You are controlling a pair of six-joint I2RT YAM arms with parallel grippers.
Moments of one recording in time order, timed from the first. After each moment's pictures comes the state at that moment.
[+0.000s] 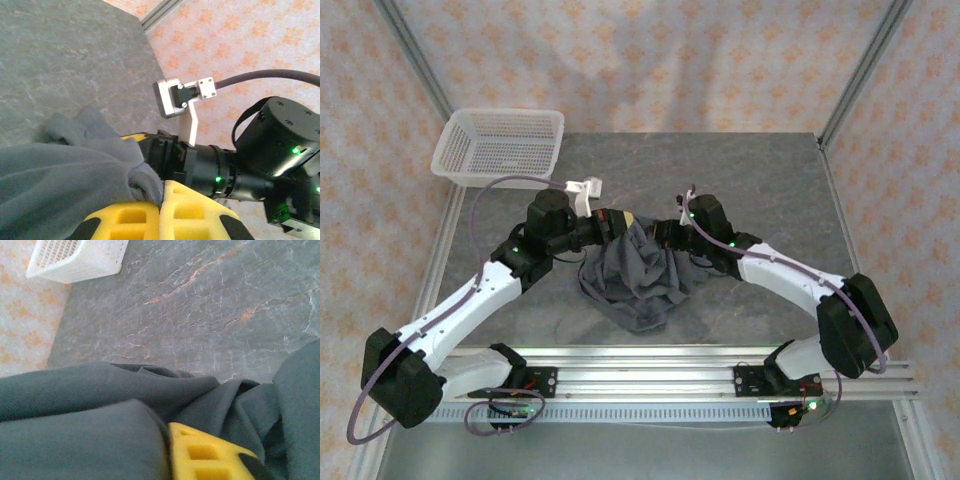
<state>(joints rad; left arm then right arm) -0.50 1.13 0.88 -0.08 0.43 -0.79 0.62 1.40 0.87 -0.07 -0.22 0.68</state>
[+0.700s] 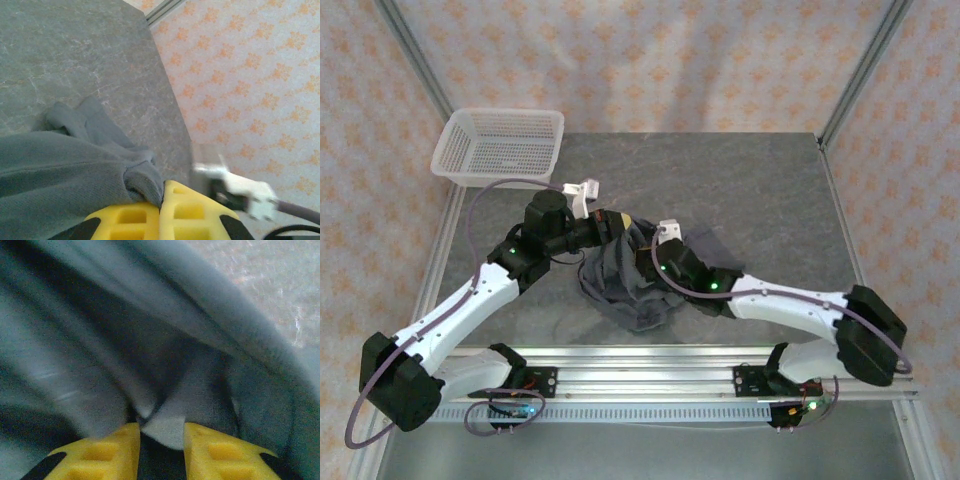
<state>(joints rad) -0.50 1.12 0.88 -0.12 0.43 -0.82 0.99 1.34 0.79 -0.01 0.33 0.63</state>
